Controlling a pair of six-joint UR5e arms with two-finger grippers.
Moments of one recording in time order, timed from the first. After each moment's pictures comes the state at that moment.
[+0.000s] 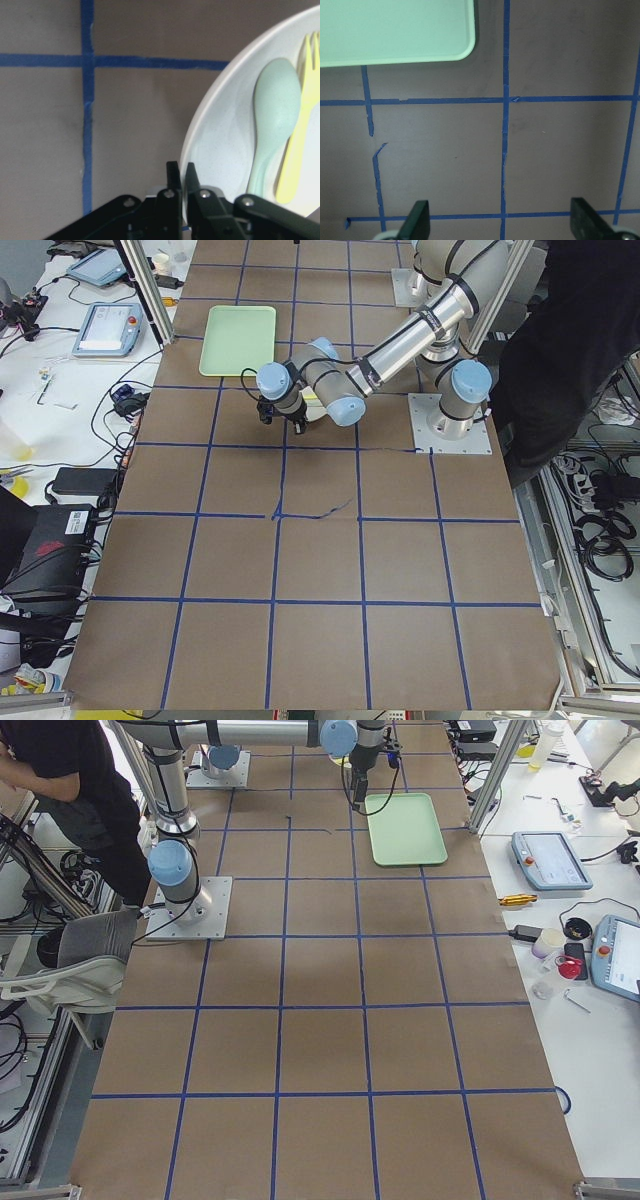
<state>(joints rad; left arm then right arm) -1.22 -1.93 -1.64 -1.41 1.25 0.21 1.64 -1.40 1.46 -1.54 -1.59 0.08</state>
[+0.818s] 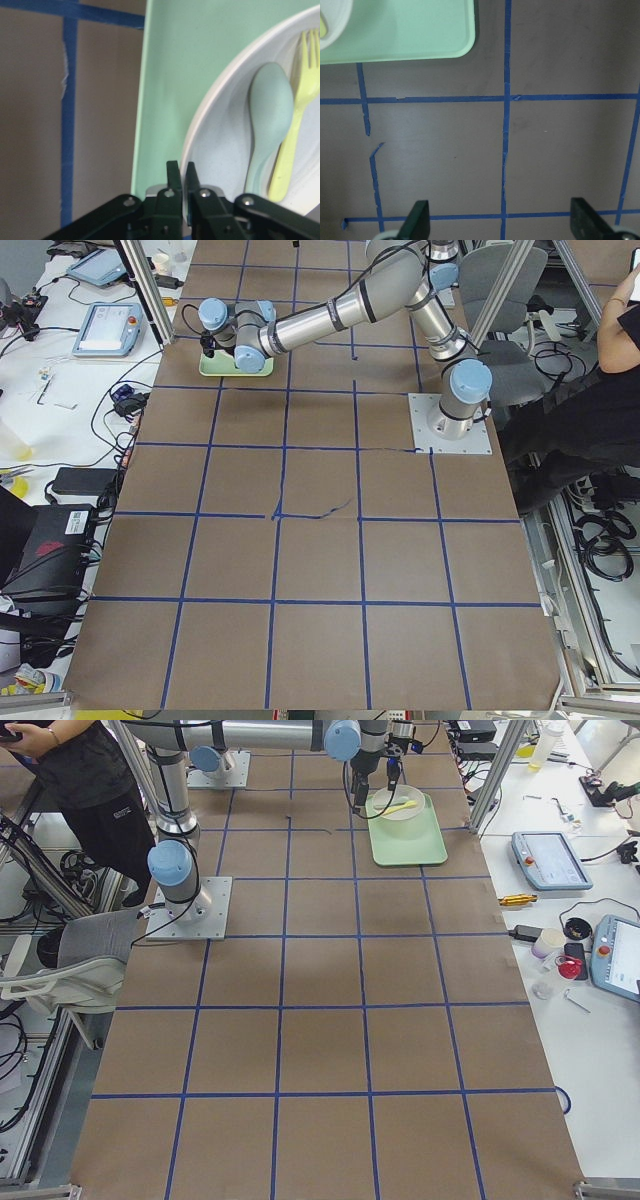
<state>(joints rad) -1.56 -2.30 -1.32 -1.18 1.16 -0.07 1.64 -1.38 1.46 -1.54 -1.59 0.08</state>
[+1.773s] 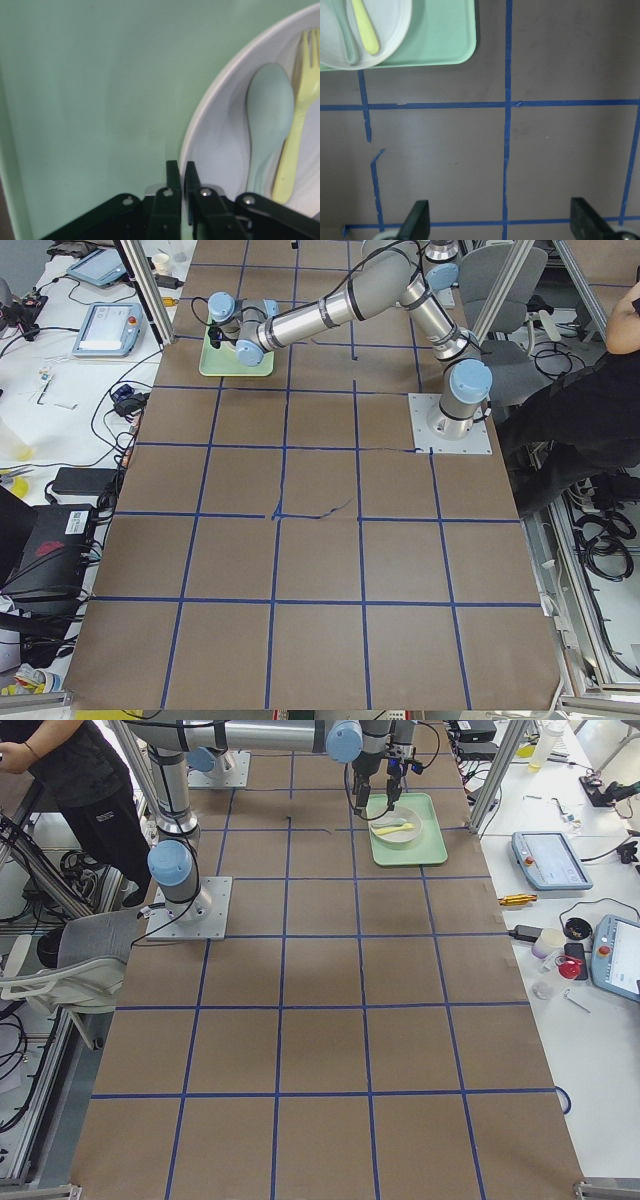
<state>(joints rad) -1.64 -2.32 -1.32 -1.08 1.17 -0.13 1.65 -1.37 1.46 -1.58 -1.58 0.08</state>
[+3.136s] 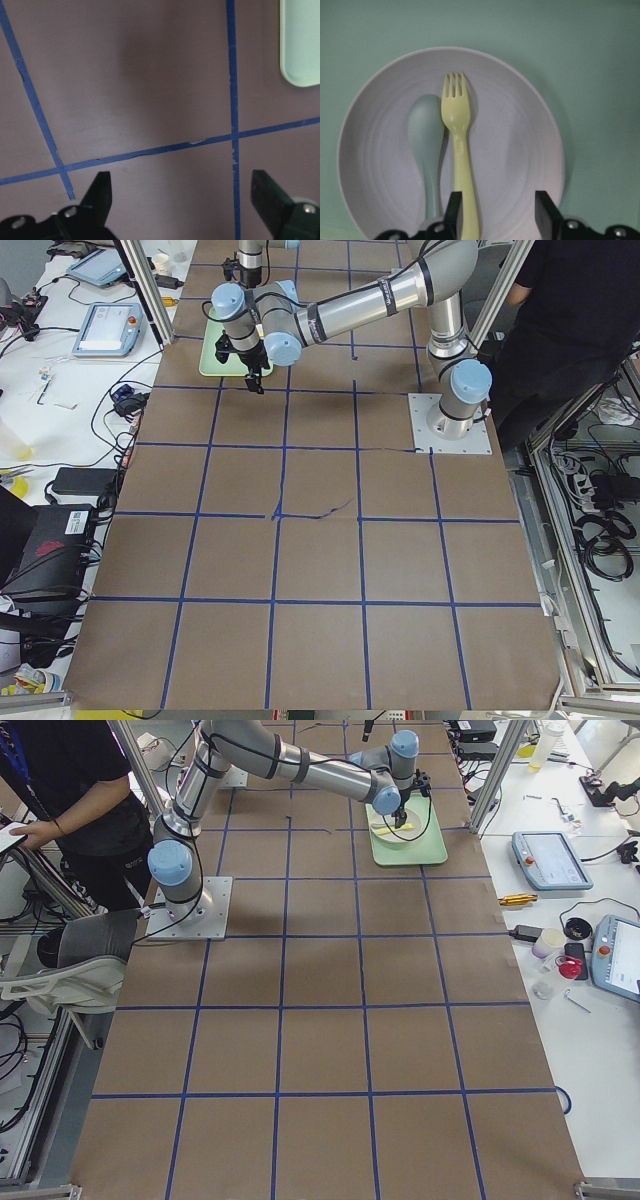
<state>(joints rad) -1.37 -1.97 -1.49 -1.42 1.51 0.35 1.77 -0.90 1.35 -2.19 -1.44 0.06</state>
